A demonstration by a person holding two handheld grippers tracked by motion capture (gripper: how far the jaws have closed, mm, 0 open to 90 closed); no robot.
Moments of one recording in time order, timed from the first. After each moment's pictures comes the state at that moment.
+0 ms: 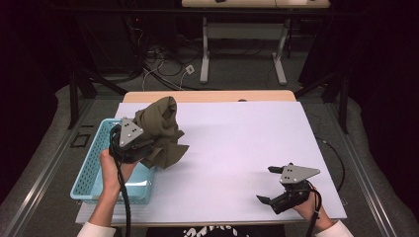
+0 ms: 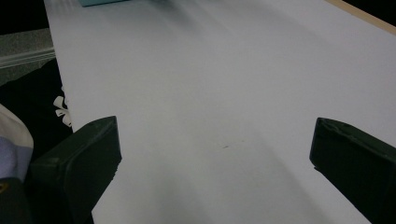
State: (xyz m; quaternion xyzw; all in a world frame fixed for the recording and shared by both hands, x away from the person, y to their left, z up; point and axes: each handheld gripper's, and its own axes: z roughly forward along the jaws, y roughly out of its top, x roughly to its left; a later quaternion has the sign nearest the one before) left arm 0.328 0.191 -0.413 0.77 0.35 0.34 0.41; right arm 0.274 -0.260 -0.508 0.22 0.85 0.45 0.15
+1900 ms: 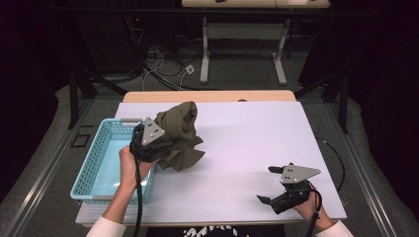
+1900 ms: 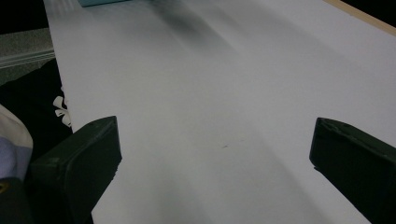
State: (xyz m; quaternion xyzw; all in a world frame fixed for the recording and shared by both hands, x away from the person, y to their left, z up) left arm 0.340 0.151 -0.424 0.80 0.31 0.31 0.41; right arm 0.274 -0.261 -0.508 0.22 0.85 0.45 0.15
